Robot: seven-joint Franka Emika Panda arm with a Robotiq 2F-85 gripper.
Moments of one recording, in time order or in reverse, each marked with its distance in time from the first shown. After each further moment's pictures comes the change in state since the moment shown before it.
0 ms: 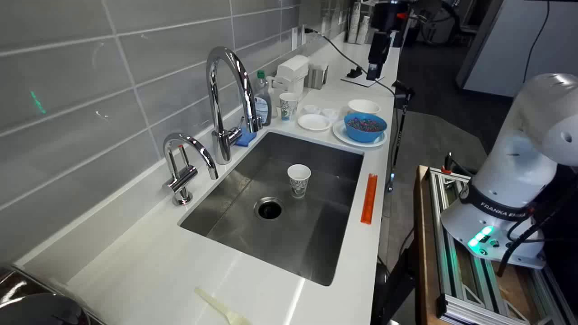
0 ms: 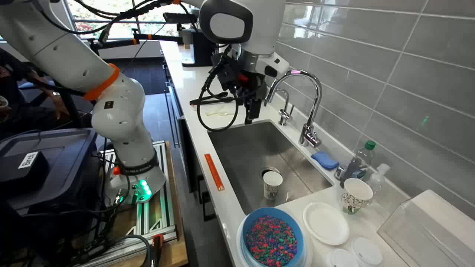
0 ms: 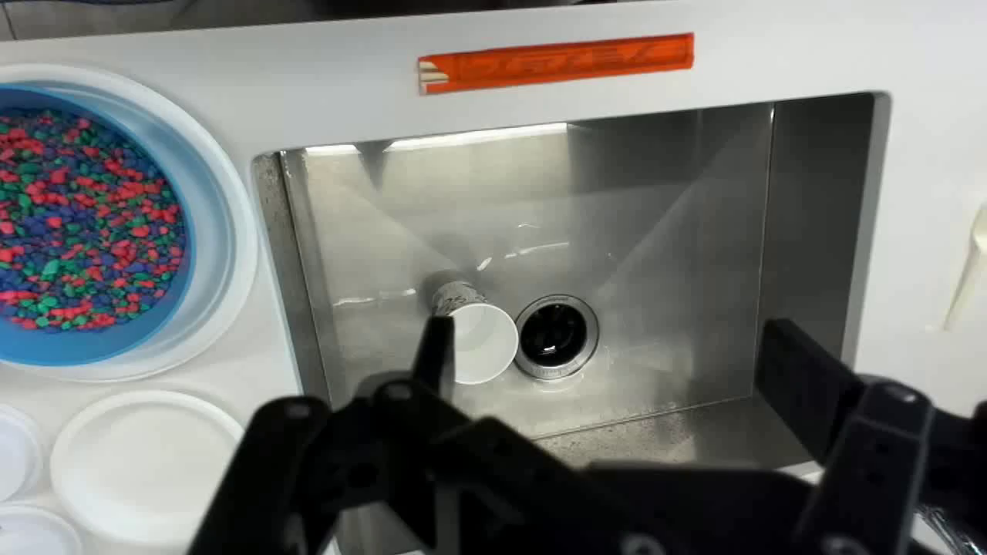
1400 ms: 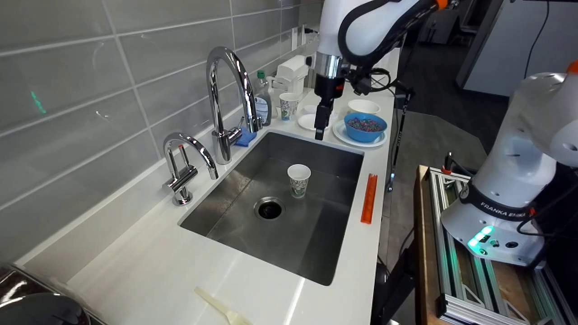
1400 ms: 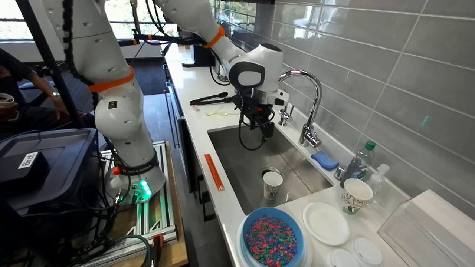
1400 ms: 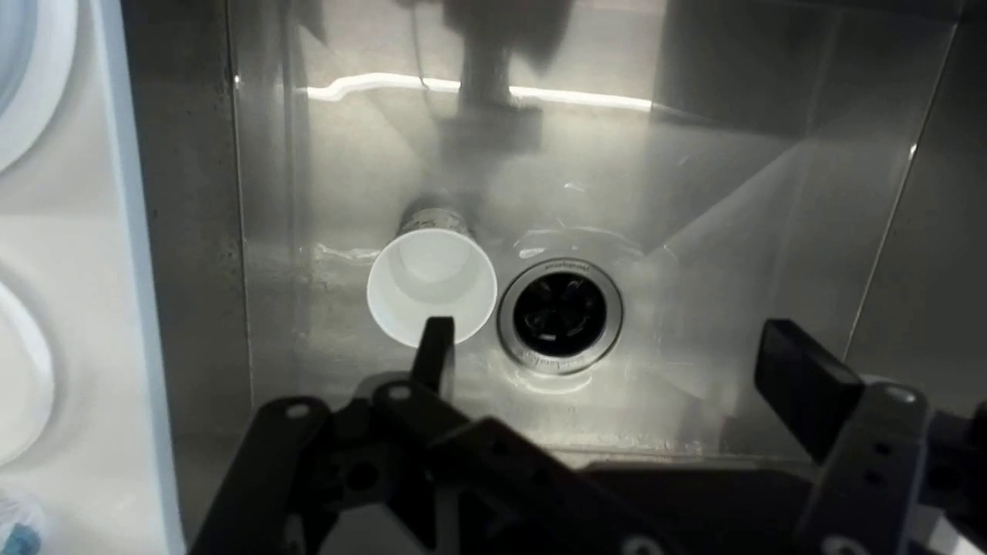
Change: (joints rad) arm 0.085 0.454 0.191 -0.042 0.011 0.548 0.027
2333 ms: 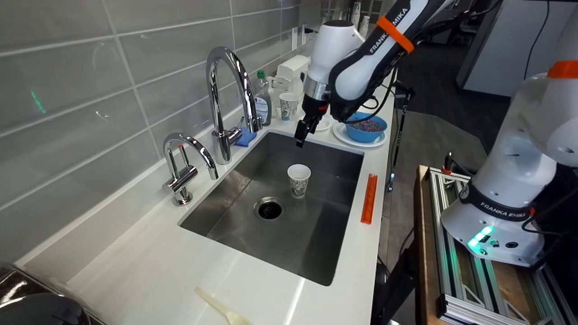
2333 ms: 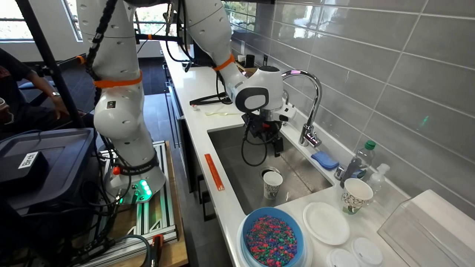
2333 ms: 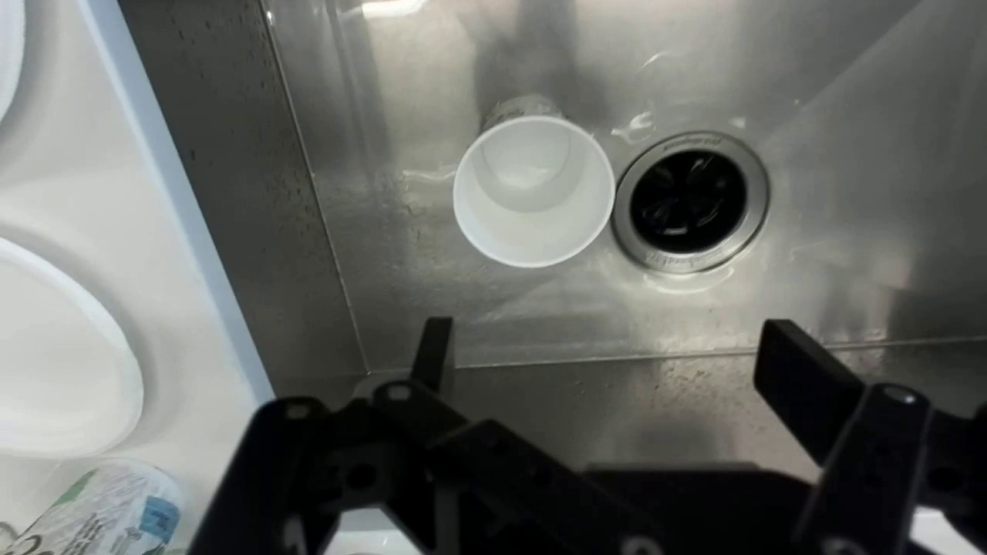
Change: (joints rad) arm -0.036 0.226 -0.010 0.013 -0.149 0.407 0.286
